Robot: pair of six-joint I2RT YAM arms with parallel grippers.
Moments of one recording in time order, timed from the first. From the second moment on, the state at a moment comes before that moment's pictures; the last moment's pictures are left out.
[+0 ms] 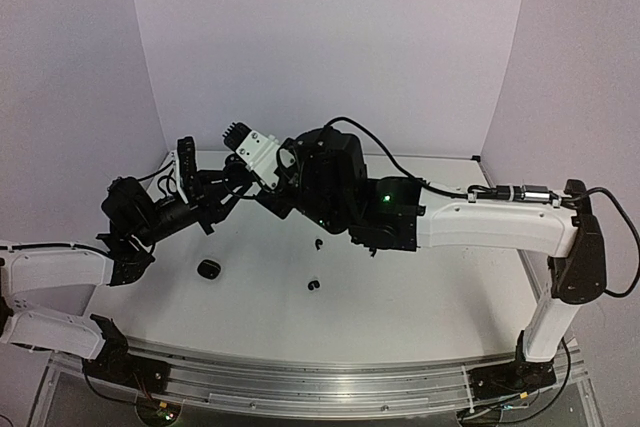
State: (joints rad) left arm -0.65 1.11 0.48 0.92 0.47 -0.18; right arm 1.24 1.83 1.63 0.04 0.53 -0.49
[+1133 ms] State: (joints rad) left arm -0.65 1.10 0.49 0.90 0.44 -0.18; right arm 1.25 1.78 1.54 0.00 0.38 -0.50
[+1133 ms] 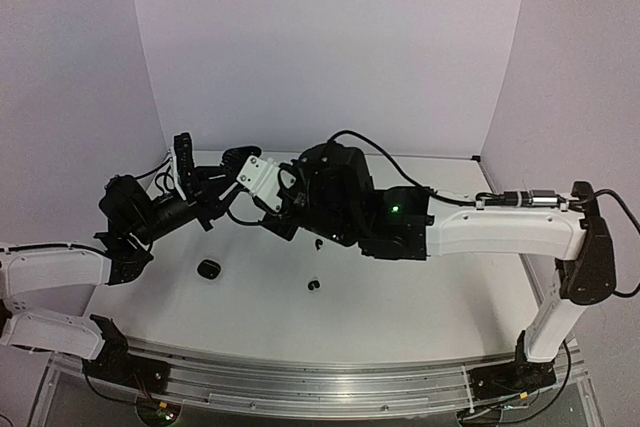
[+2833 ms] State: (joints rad) left arm -0.63 0.98 0.49 0.83 0.56 -0.35; right arm 0.90 1.74 1.44 -0.25 -0.10 0.18
